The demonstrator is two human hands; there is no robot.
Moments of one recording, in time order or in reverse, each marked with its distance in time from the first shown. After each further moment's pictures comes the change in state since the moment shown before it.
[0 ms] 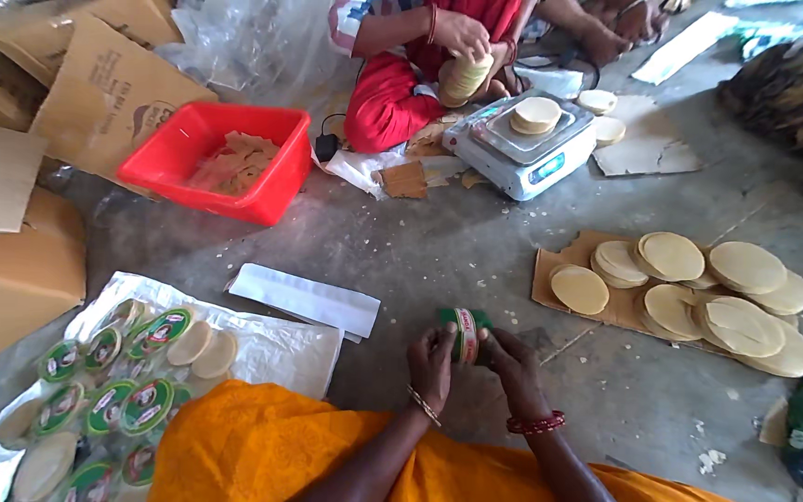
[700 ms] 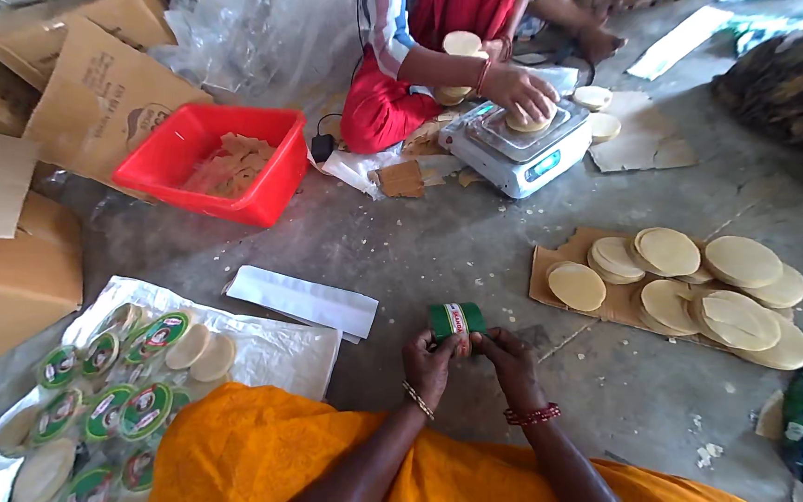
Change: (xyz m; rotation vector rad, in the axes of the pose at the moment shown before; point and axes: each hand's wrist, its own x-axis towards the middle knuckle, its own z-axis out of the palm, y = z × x) left_hand 0.003 -0.005 -0.001 -0.025 0.007 -0.054; right_hand 0.009 0.015 -0.004 -0.008 0.000 -0.076
